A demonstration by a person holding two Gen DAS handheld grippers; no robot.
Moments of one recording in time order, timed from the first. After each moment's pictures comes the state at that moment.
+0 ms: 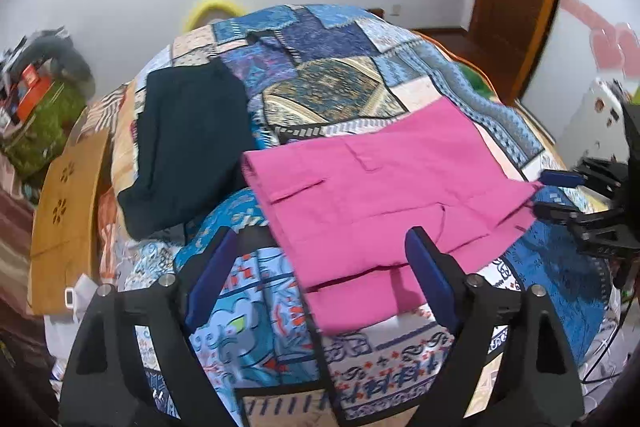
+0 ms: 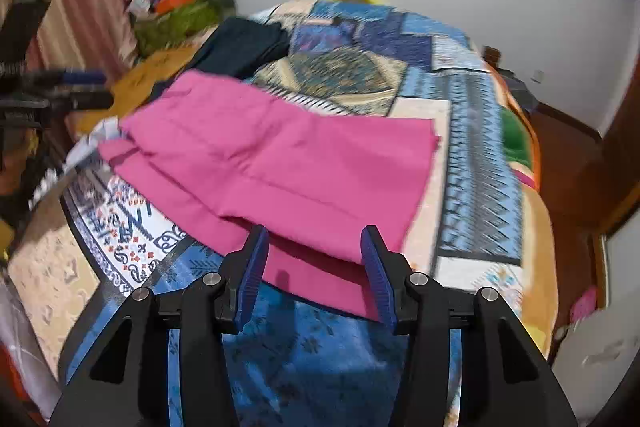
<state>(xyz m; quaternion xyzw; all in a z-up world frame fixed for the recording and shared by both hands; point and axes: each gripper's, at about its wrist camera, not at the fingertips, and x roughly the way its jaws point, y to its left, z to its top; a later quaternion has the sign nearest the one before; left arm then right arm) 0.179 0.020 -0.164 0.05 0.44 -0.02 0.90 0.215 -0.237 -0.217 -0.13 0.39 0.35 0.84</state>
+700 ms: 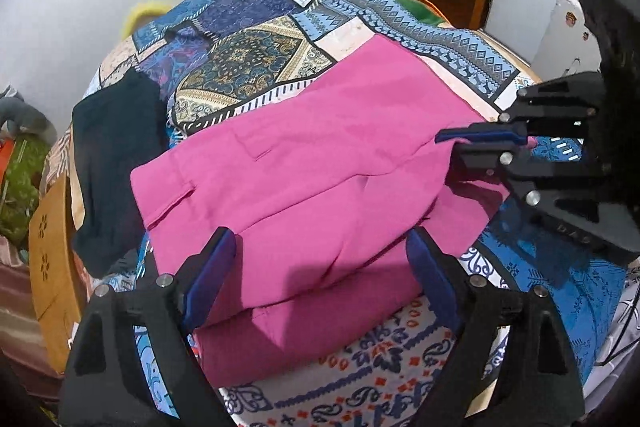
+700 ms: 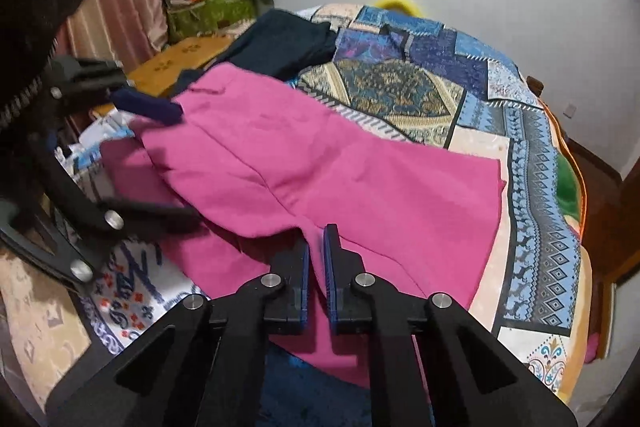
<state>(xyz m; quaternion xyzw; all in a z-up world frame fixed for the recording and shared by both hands) 0.206 -0.058 -0.215 0.14 0.48 -0.09 0.86 0.224 -0.187 -0.230 -0.14 0.36 0.40 0.83</state>
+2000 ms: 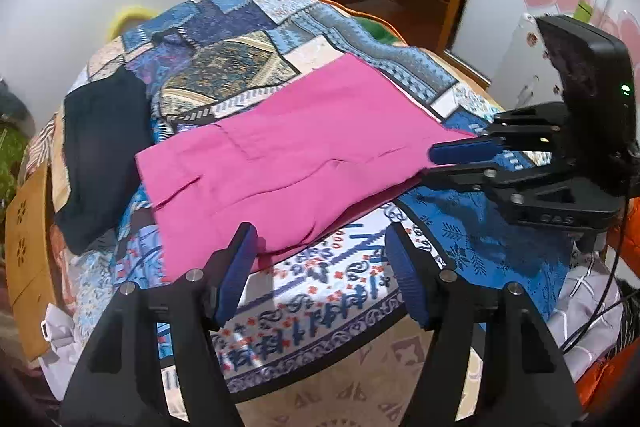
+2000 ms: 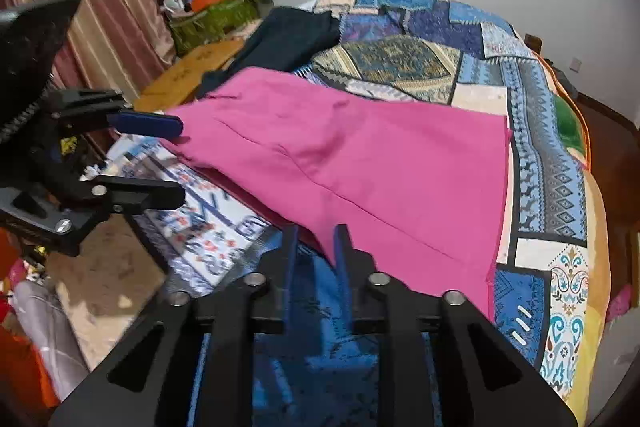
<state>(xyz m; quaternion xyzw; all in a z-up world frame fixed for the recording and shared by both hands) 0.146 -0.053 -0.182 0.09 0.46 -0.14 0.87 0.189 -0.222 -0.220 -0.08 0.40 0.42 0.81</state>
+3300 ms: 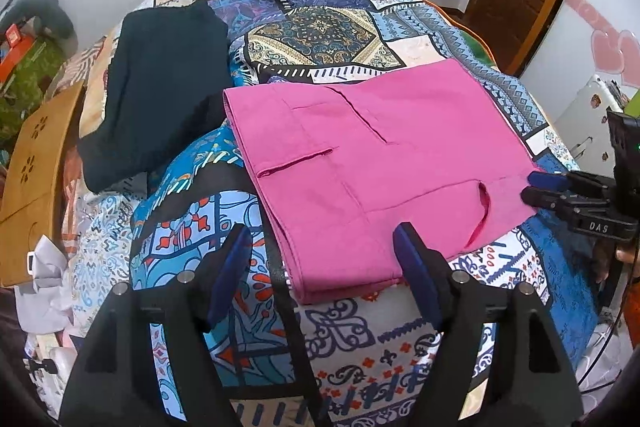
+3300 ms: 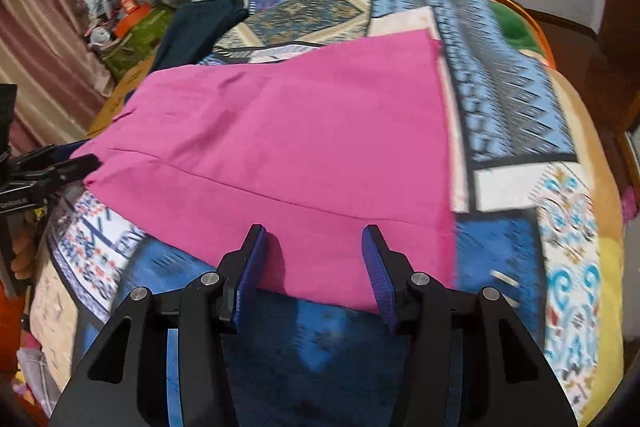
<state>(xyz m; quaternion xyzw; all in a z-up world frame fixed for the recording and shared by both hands) 0.177 0.029 -0.216 0.00 0.49 -0.04 0.87 0.232 -0.259 -0.268 0.00 0.49 0.31 0.82</state>
